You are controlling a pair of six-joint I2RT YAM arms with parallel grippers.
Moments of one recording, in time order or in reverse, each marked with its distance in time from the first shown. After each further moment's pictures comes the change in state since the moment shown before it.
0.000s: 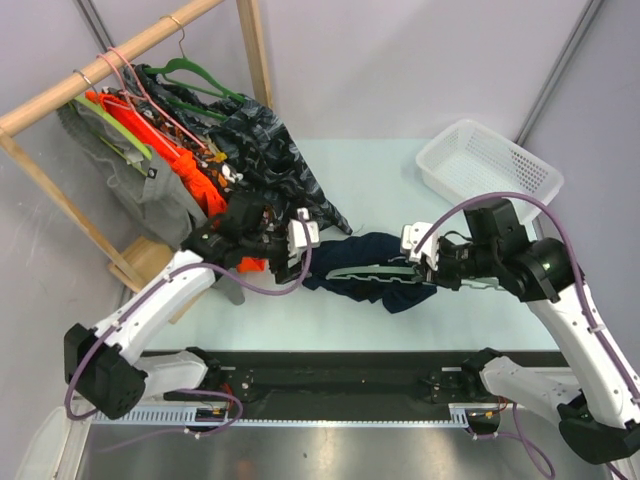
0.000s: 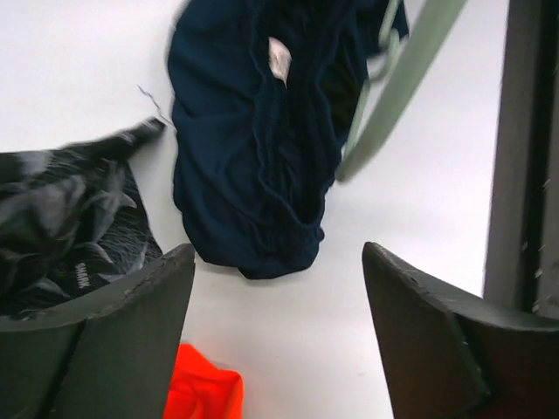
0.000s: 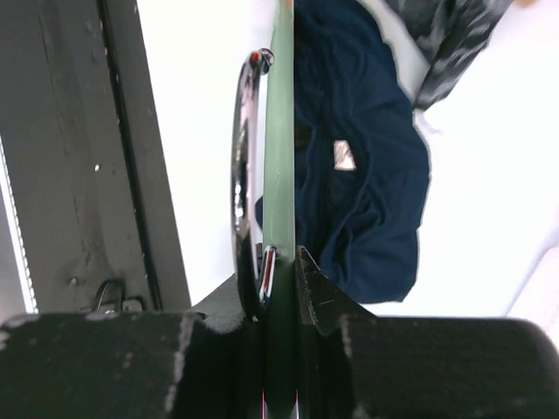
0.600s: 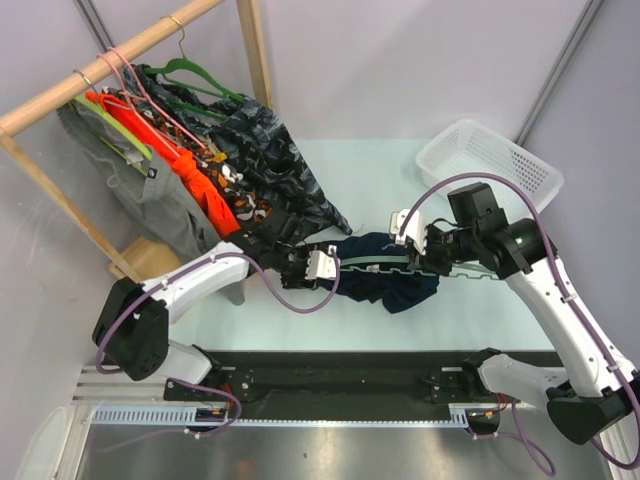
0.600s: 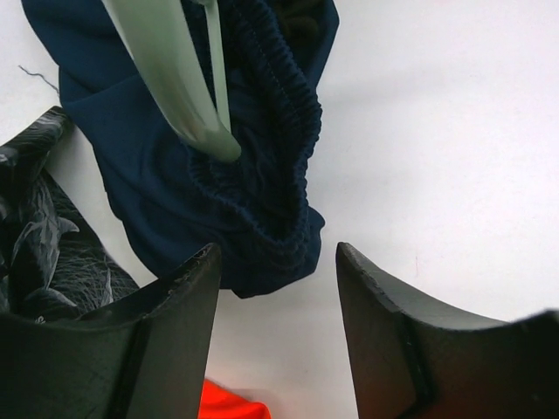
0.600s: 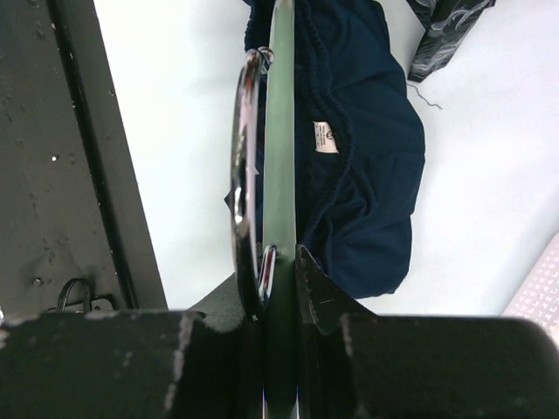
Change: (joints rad) left arm -0.086 0.237 -0.085 0.032 -0.118 0.338; right arm -0.045 0.109 -0.022 0.051 0.029 -0.045
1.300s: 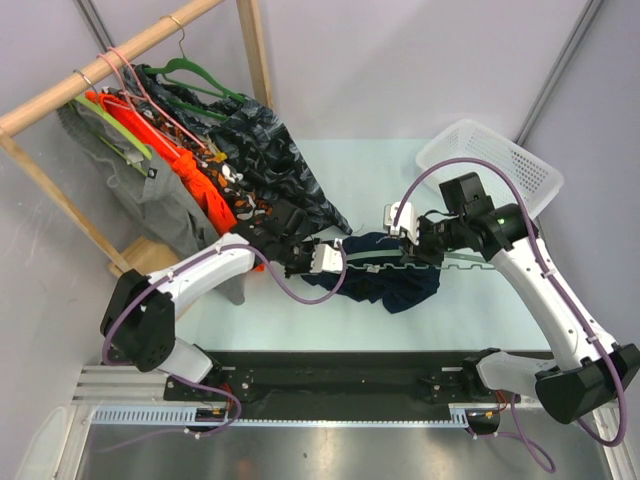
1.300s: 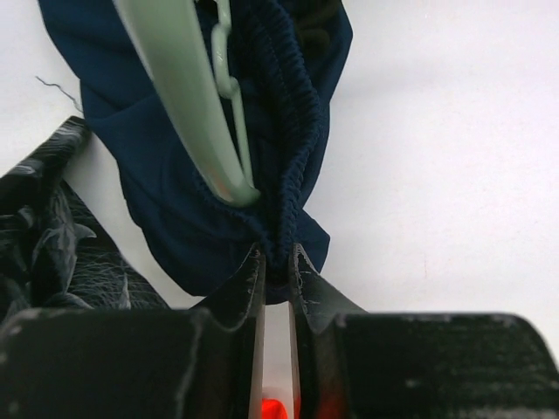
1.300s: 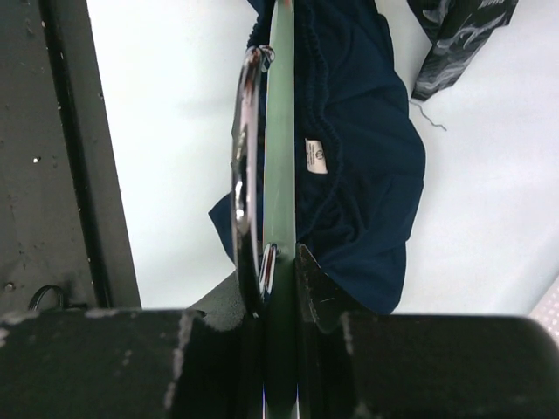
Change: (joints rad) left arm -0.014 0.064 0.092 -0.053 -0.006 -0.003; right arm -0.056 0.116 0.000 0.043 -0.086 -0.094
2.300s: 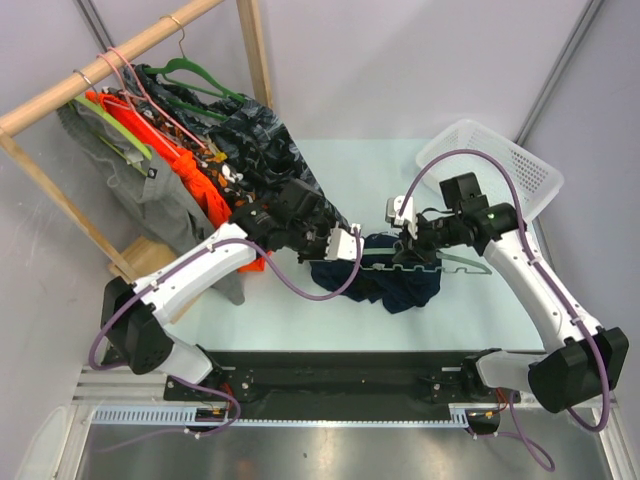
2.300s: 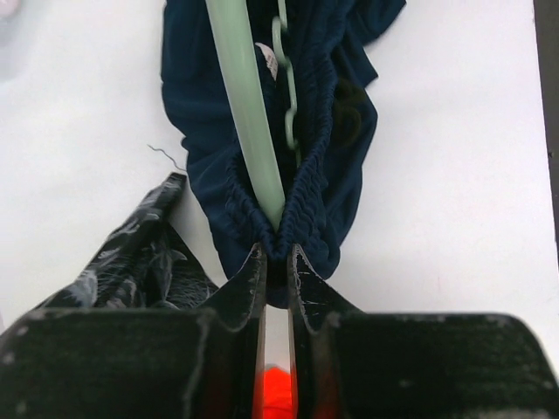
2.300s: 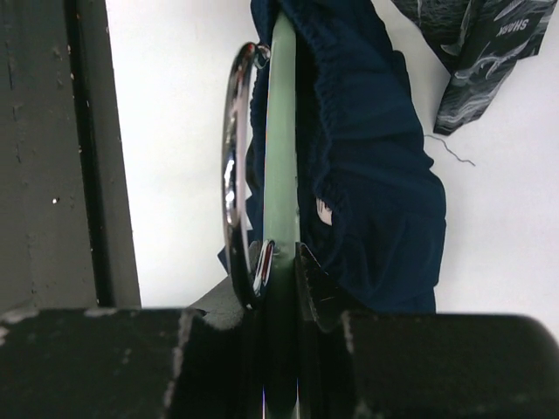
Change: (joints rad) left arm -0.113 -0.010 0.279 -0.166 -0.062 -0.046; right arm -0.075 0.053 -0.087 0.119 -0.187 0.012
